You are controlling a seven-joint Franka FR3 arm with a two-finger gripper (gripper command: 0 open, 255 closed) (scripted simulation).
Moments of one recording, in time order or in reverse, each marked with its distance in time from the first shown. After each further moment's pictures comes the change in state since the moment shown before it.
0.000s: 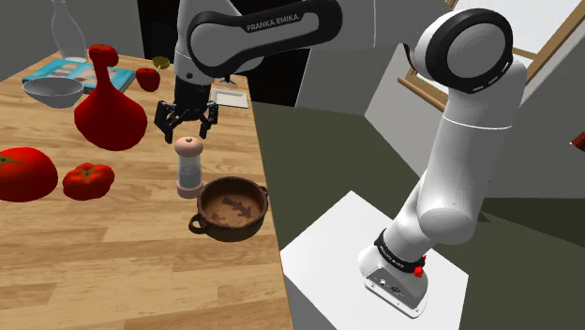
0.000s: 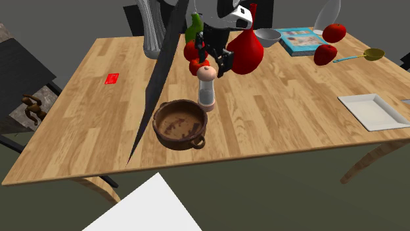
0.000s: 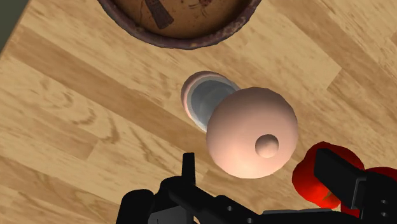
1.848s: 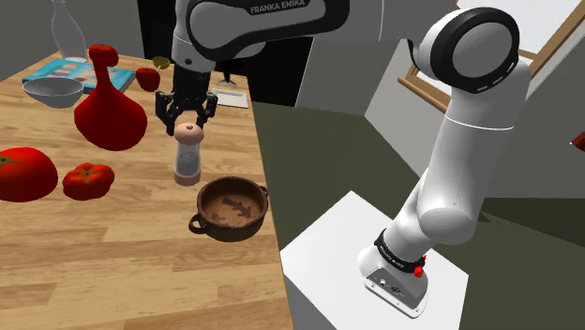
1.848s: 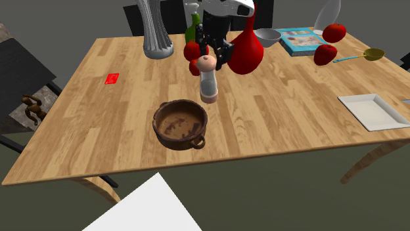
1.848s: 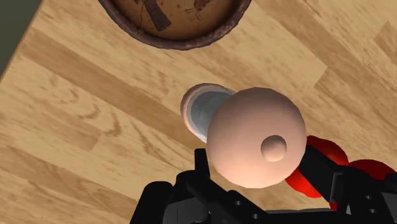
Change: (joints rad) arm 0.000 -0.020 0.003 0.047 0.003 -0.066 0.006
